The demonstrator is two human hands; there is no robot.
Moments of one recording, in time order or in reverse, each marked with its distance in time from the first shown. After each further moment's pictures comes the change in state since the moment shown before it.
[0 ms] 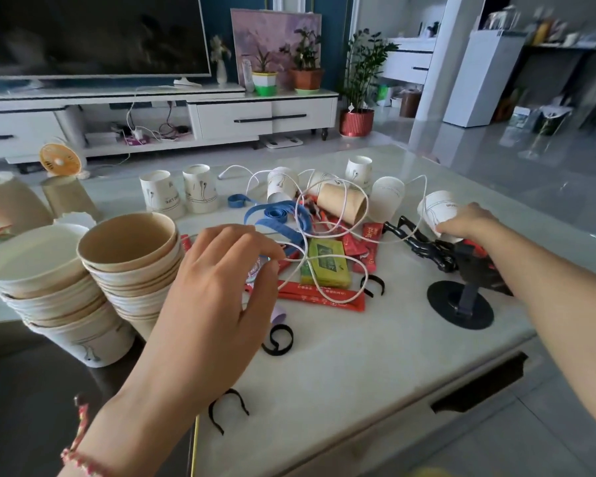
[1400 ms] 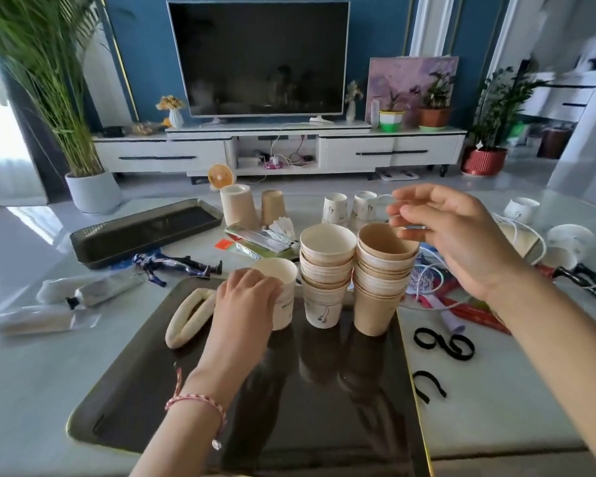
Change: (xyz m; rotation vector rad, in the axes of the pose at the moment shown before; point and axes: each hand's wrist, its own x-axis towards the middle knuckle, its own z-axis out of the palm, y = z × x) left_hand -0.110 -0.130 -0.126 0.380 0.037 -0.449; right_hand -0.337 -0.183 -0.006 1.118 -0.554 -0.904
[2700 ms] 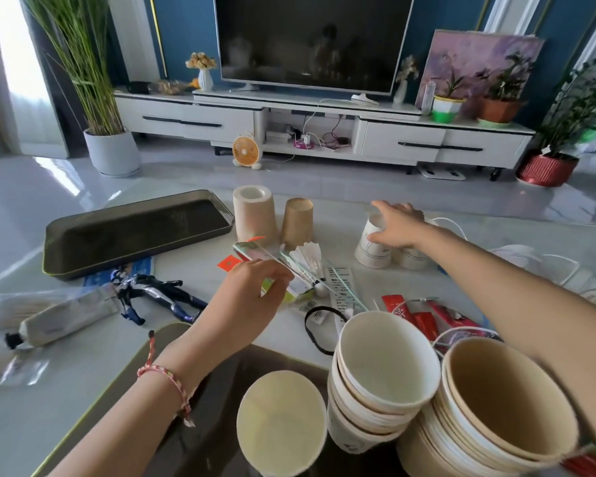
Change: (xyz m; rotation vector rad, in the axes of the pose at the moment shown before) left_hand 0.132 -0.056 0.029 -0.223 -0.157 -0.141; right_hand 0.283 0.170 0.050 -1.328 -0.374 0.131
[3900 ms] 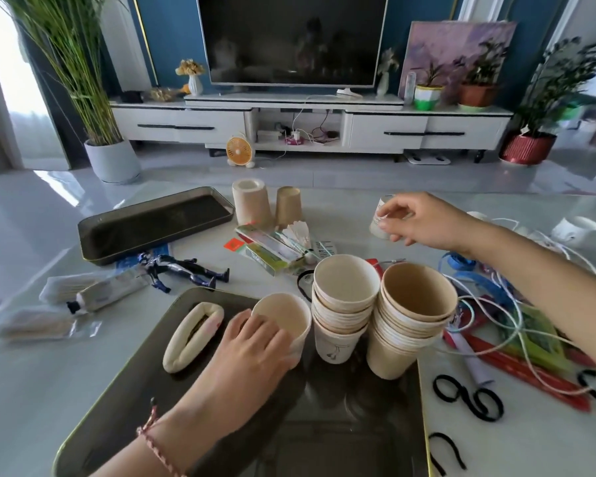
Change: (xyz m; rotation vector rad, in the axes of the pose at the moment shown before) left_hand -0.136 0.030 -0.007 0.492 -0.087 0.456; right_hand -0.189 -0.005 -0.079 0.671 -0.024 -0.130
